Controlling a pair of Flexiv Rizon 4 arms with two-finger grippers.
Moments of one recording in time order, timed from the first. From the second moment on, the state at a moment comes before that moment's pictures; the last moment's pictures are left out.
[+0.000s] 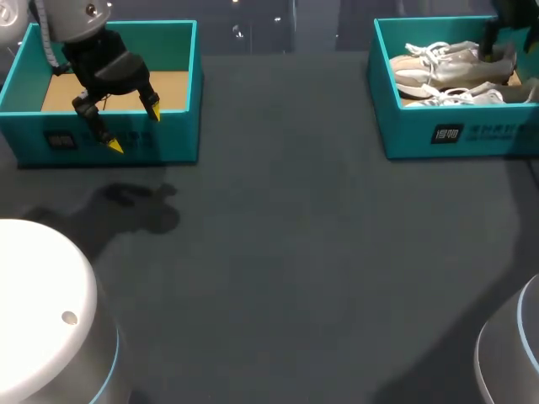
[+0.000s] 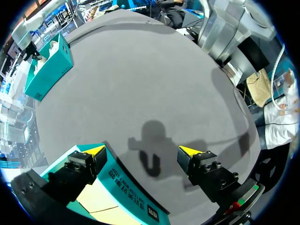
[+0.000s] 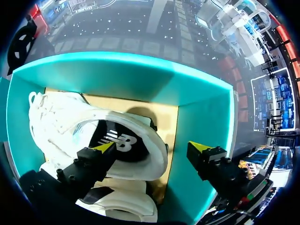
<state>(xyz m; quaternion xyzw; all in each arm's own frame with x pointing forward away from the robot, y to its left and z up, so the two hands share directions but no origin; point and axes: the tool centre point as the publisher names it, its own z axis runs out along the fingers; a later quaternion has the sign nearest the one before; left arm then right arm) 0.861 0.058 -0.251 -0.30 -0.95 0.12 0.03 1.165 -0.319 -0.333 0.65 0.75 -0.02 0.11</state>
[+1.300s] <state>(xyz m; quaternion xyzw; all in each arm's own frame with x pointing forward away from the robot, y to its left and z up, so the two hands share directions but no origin) 0.890 0.125 -0.208 0.12 -0.99 0.05 -0.01 1.067 -0.262 -0.212 0.63 0.77 0.01 0.06</state>
